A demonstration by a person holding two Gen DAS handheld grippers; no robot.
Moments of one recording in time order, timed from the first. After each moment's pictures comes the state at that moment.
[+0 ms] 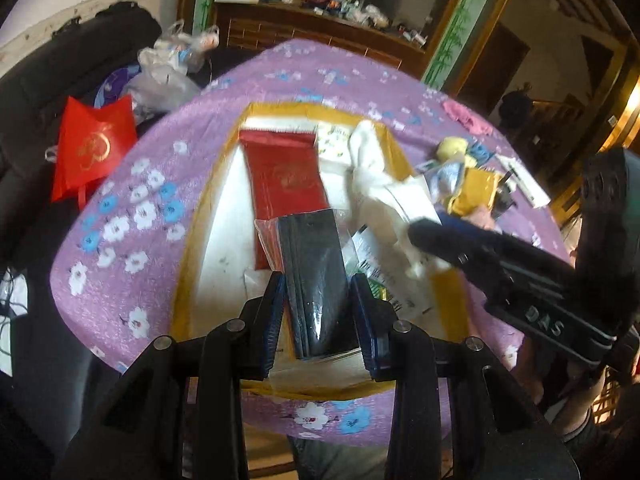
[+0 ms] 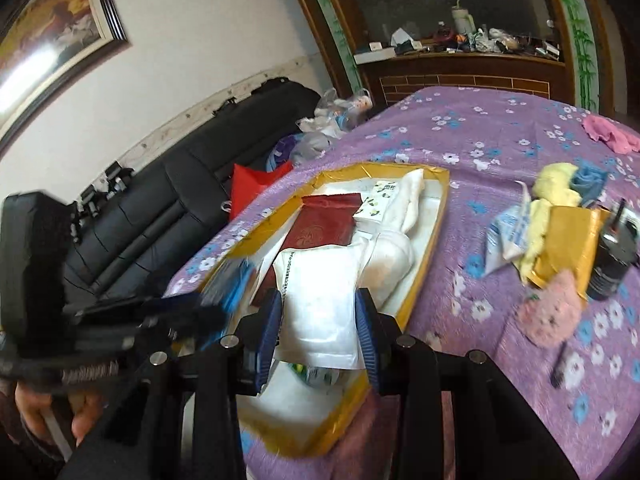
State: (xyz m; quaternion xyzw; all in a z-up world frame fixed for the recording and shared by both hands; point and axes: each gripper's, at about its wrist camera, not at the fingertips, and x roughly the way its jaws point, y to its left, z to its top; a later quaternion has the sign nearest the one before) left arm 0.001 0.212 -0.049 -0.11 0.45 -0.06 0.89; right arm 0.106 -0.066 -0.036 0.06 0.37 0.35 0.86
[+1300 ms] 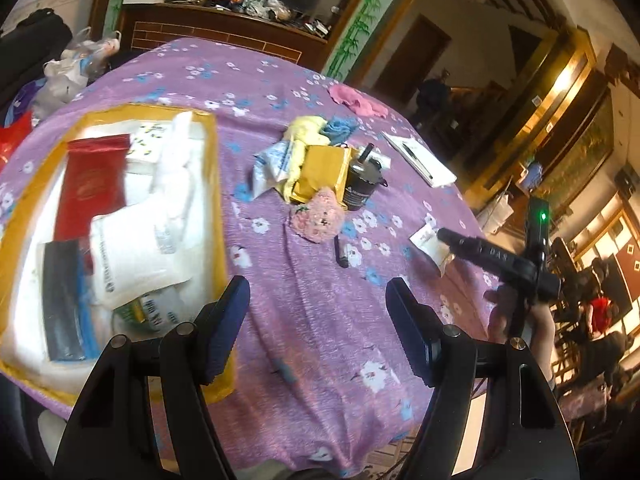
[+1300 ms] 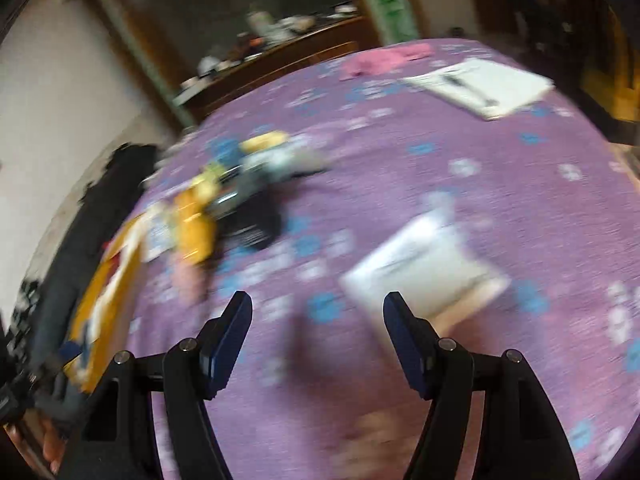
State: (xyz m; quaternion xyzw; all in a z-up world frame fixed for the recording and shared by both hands) left arm 0.005 0.081 -0.025 -0.13 0.42 -0.22 0.87; right arm 0.122 -0.352 -0.079 0.19 0.42 0.08 0.88
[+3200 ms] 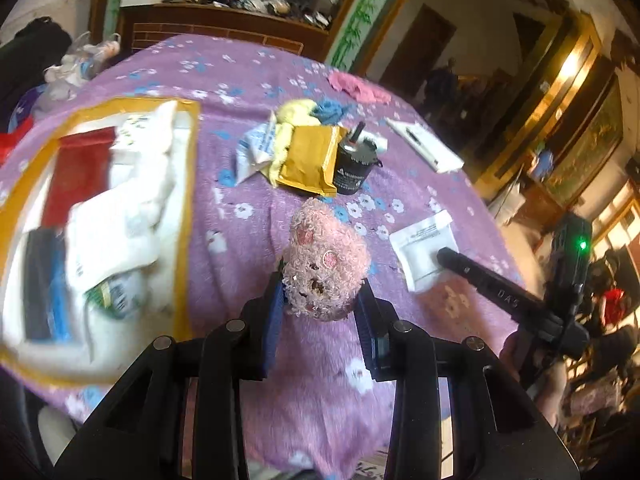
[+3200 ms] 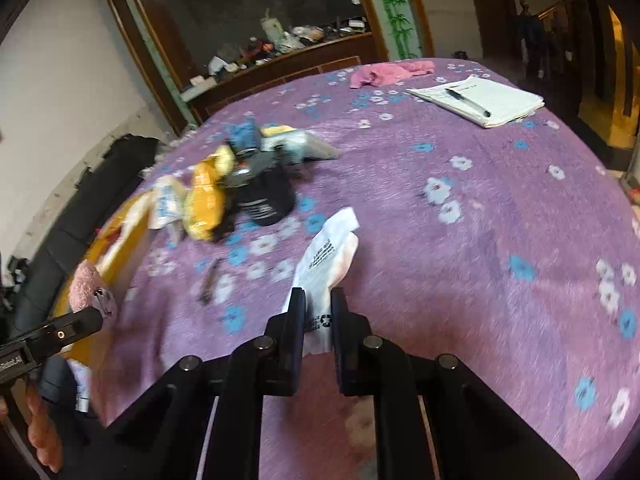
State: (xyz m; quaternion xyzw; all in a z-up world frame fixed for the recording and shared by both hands) left arm -0.009 0.058 -0.030 -0.12 0.42 -0.20 0.88; right arm 0.068 -0.311 -0.076 0.16 0.38 0.12 0.90
